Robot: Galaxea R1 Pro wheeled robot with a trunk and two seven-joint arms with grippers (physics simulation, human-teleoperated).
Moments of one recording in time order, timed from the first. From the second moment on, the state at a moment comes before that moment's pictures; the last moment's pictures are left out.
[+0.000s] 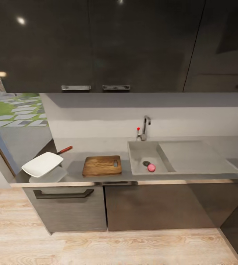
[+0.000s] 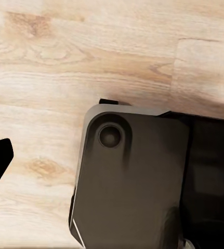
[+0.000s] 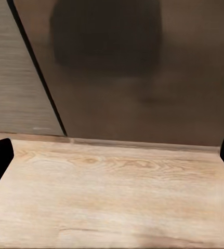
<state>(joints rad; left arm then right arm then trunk) 0.00 -0.01 0.12 -0.13 0.04 -0.35 0.00 0.09 0.11 0.03 -0.75 0.14 -0.51 0.00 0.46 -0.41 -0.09</state>
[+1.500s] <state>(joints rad) 0.00 -0.01 0.12 -0.13 0.04 -0.35 0.00 0.09 0.11 0.03 -0.74 0.14 -0.51 0.00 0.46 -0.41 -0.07</state>
